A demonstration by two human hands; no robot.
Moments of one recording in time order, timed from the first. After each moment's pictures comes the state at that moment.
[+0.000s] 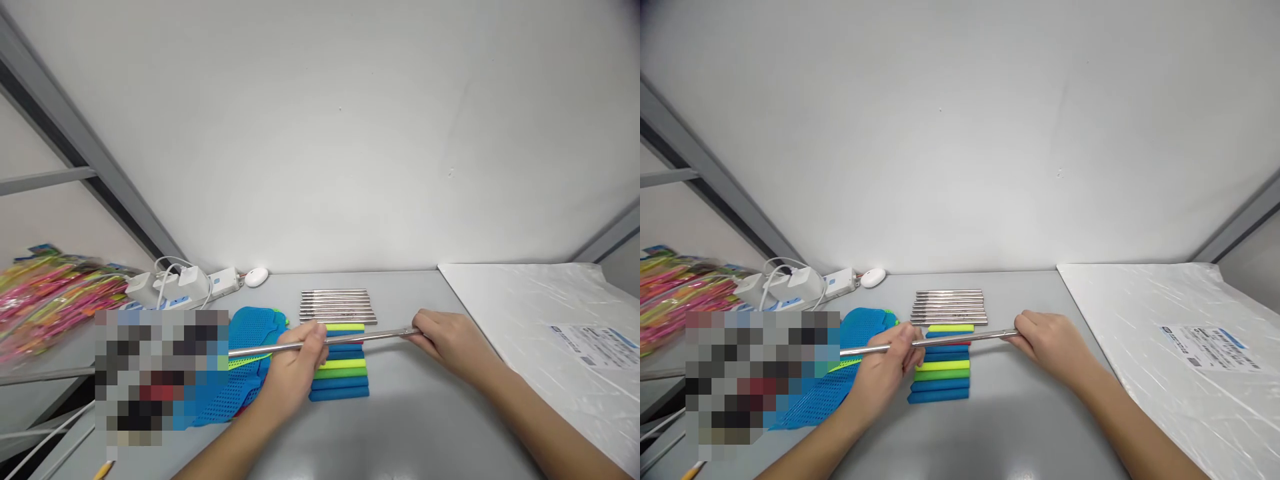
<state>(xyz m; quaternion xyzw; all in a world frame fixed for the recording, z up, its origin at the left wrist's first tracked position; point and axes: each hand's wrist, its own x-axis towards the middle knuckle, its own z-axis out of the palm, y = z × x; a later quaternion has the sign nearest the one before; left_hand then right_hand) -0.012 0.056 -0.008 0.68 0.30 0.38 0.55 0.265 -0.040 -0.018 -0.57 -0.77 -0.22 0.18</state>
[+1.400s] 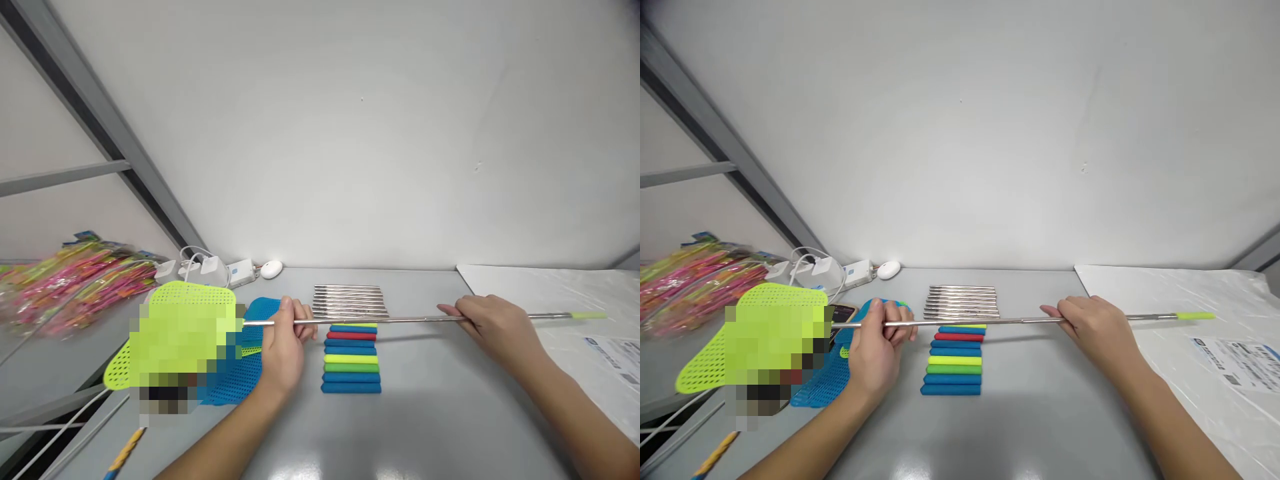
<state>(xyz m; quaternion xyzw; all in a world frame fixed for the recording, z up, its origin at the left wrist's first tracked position) -0.014 0.065 0.002 0.49 0.26 0.57 0.61 0.301 -0.038 -0.015 -0.62 -0.70 -0.27 0.20</state>
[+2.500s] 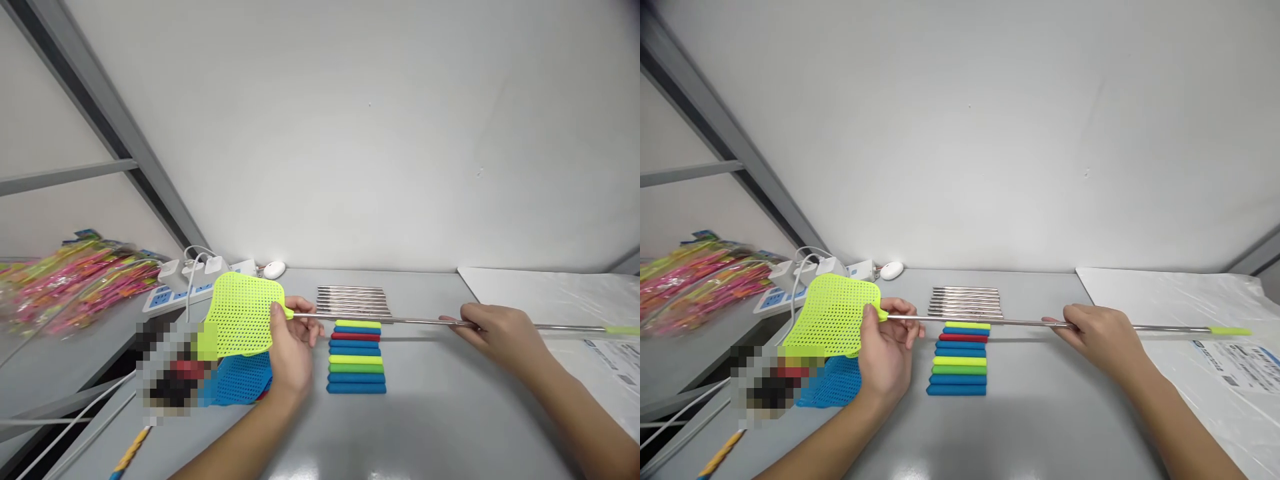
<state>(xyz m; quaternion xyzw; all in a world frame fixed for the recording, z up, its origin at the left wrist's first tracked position) -0.009 0.062 0.000 0.38 0.30 0.64 0.60 0.311 -0.046 -0.021 -0.66 -0.70 -0.24 0.16</state>
